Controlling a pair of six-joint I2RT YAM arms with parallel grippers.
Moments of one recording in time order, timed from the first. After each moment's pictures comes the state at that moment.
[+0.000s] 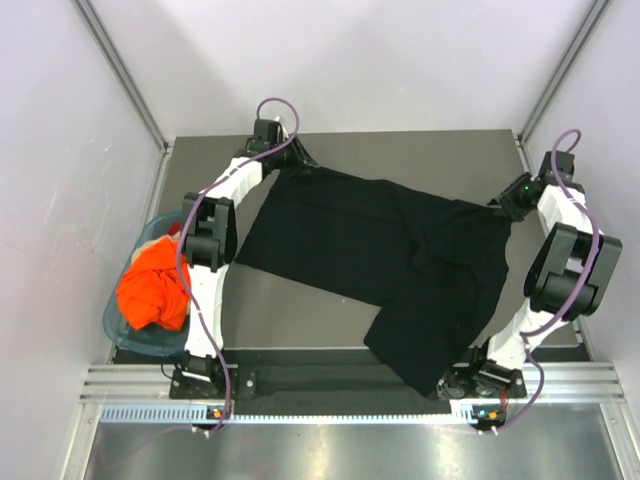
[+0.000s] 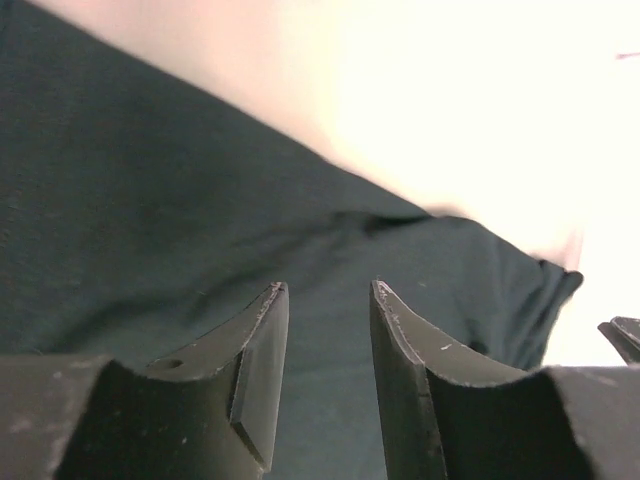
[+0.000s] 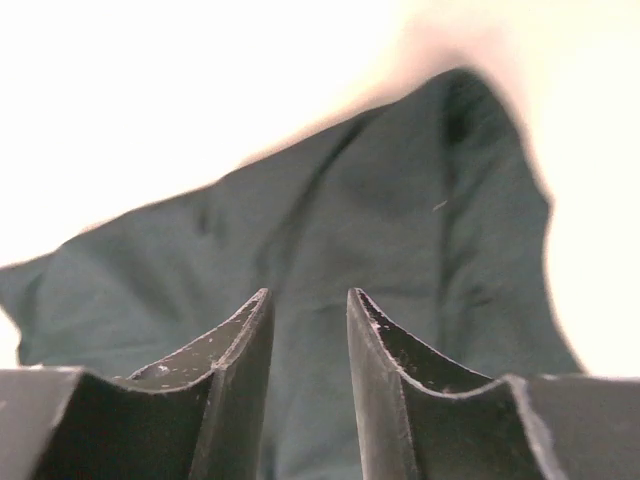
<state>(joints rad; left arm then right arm) -0.23 2.33 1.96 -0.27 0.41 -0.71 -0.36 1.76 1.31 -0.51 -0.27 0.57</state>
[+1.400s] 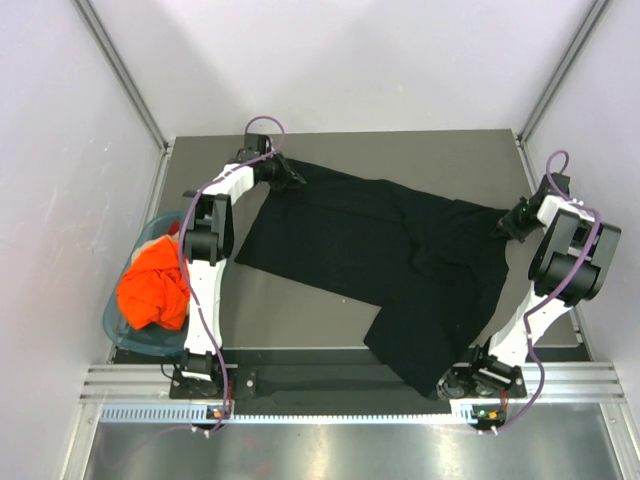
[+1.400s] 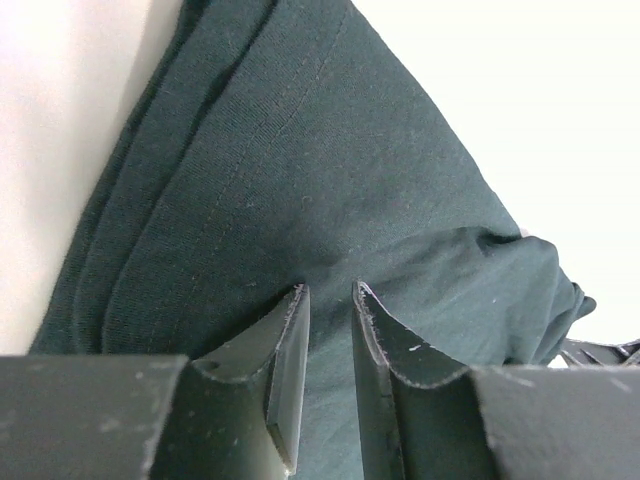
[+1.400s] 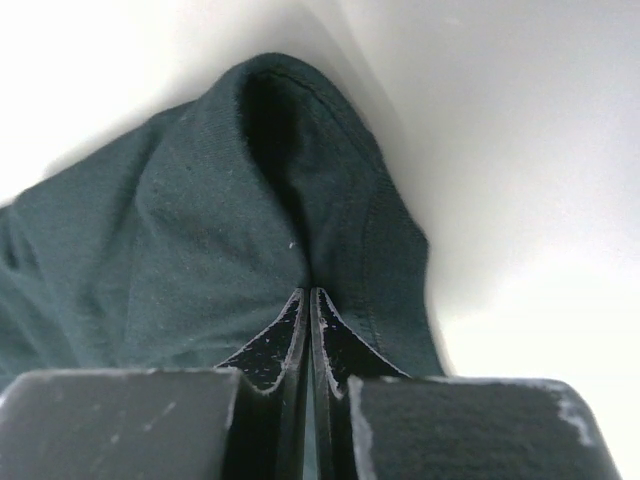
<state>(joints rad) -0.14 2.45 1.95 -0.32 0.44 -0.76 -0.43 1.91 1.24 -0.45 -0.27 0.44</state>
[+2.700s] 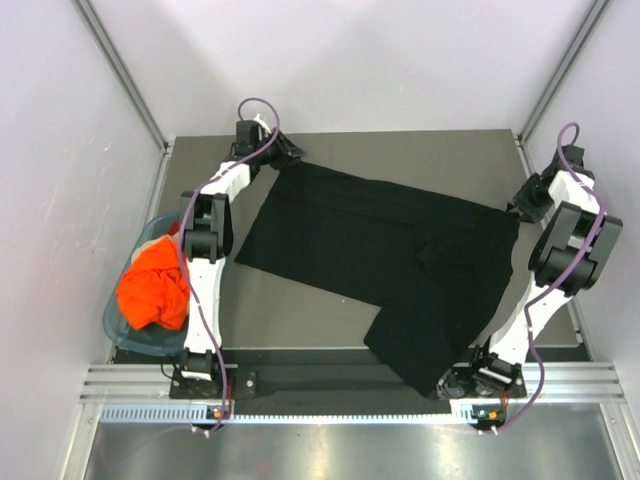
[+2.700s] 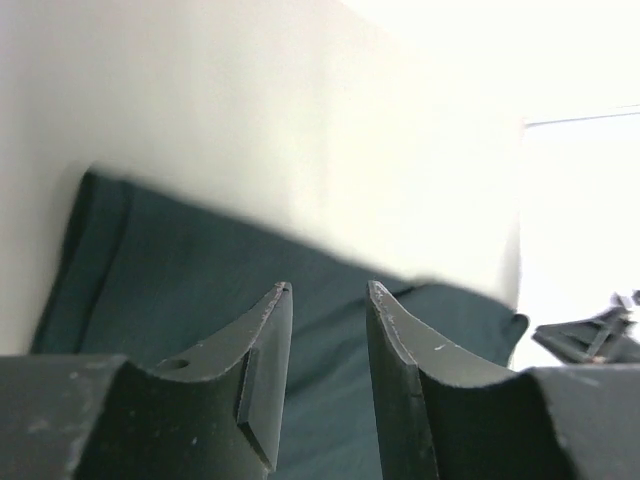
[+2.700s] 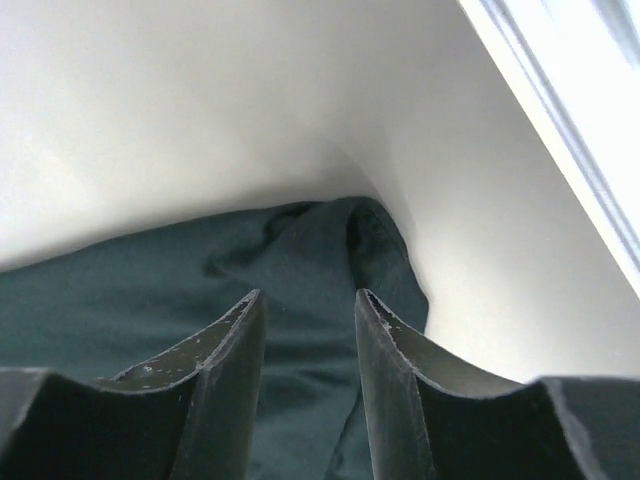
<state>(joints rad) -0.11 2.47 2.01 -0.04 0.54 -0.80 -0.43 2.00 1.58 -0.68 -0.12 0.32</state>
